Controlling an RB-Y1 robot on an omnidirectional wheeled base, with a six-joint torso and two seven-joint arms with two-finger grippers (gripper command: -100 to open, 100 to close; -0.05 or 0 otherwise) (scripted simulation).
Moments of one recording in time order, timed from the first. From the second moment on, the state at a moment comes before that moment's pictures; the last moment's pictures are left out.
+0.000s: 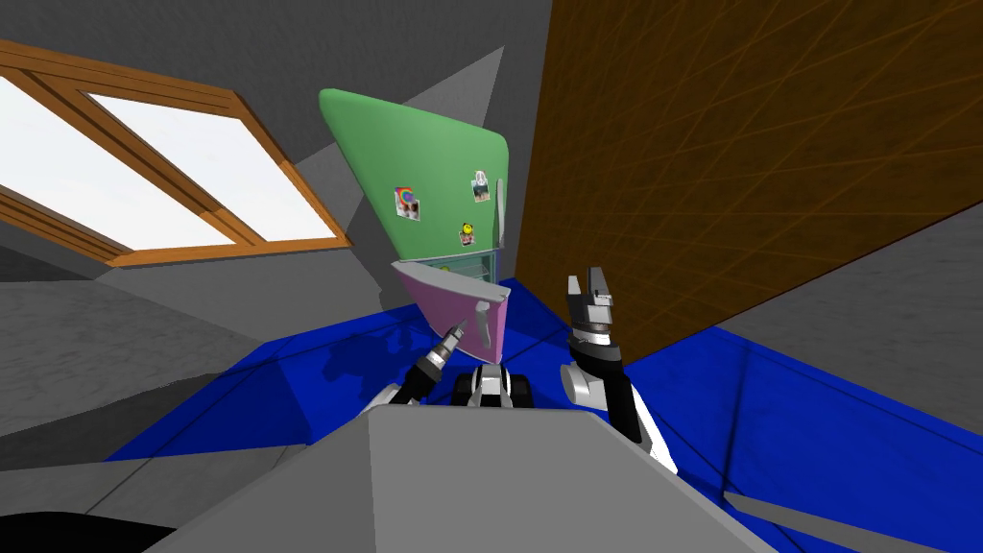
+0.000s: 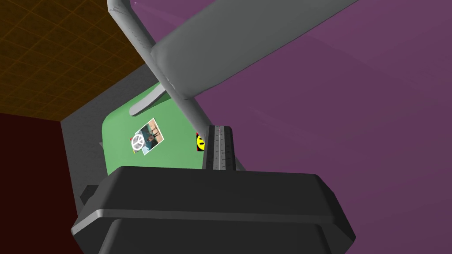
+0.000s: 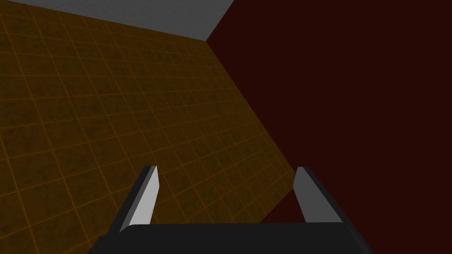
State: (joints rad) left arm 0.57 0.45 -0.42 -2.21 -0.15 -0.05 -0.29; right arm 0.49 -0.02 0.03 -2.35 0.07 -0.50 0.11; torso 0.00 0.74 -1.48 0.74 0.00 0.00
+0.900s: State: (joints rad) left arm 0.57 0.55 -0.32 -2.22 -0.09 -0.09 -0.22; right arm 0.49 -0.02 0.04 -2.35 0.07 -0.50 0.11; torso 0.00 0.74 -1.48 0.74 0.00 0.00
